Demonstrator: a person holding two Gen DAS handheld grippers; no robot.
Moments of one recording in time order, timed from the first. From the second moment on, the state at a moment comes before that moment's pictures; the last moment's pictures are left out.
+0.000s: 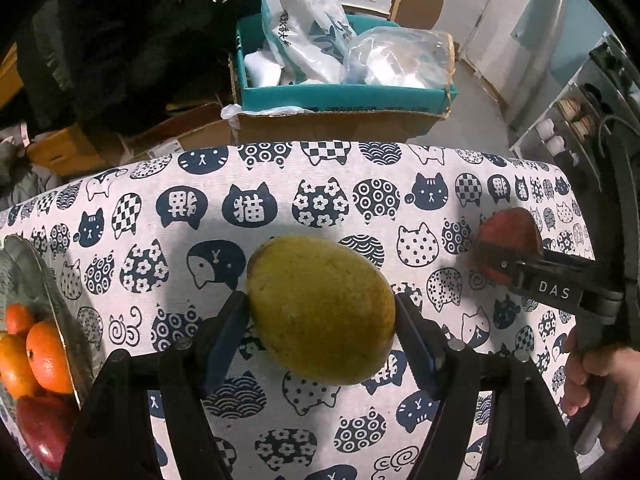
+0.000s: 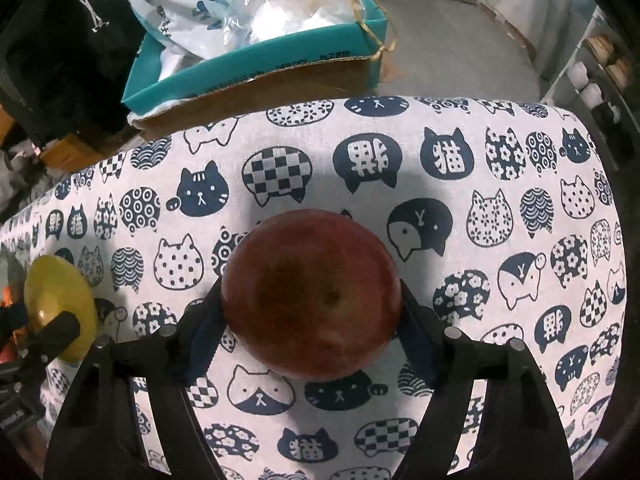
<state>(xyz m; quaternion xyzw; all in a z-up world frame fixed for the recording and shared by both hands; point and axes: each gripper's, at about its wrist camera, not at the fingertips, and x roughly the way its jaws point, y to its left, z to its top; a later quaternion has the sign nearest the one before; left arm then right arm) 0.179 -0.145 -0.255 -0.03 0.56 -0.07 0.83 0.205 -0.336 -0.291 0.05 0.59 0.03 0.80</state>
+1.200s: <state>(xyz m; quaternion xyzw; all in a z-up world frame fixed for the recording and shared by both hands) 0.104 -0.099 -0.132 -0.02 0.46 -0.07 0.89 0.123 -0.282 -0.140 -0.01 0.46 0.05 0.89</state>
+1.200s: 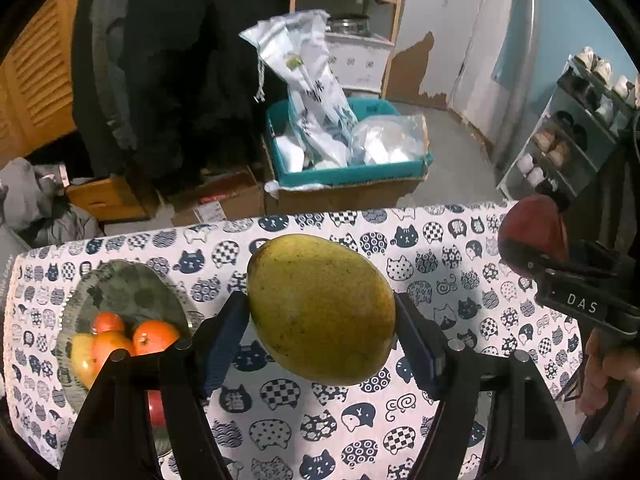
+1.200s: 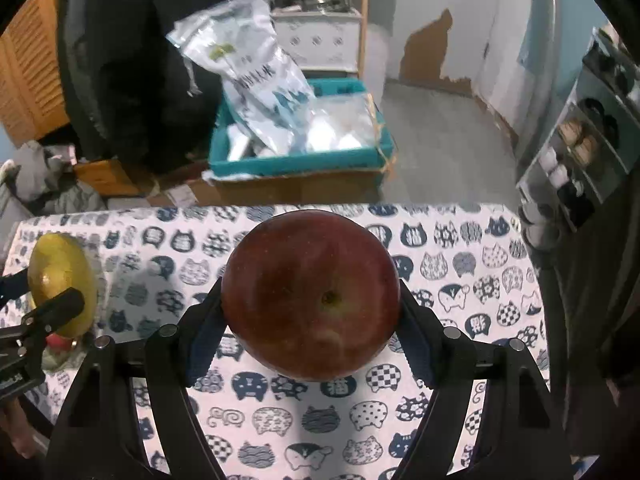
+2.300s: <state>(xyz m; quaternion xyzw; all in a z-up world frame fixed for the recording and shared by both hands) 0.023 0.048 -0.081 -0.06 0.40 0.04 0.91 0.100 -0.142 -0.080 -0.05 0.40 0.18 0.90</state>
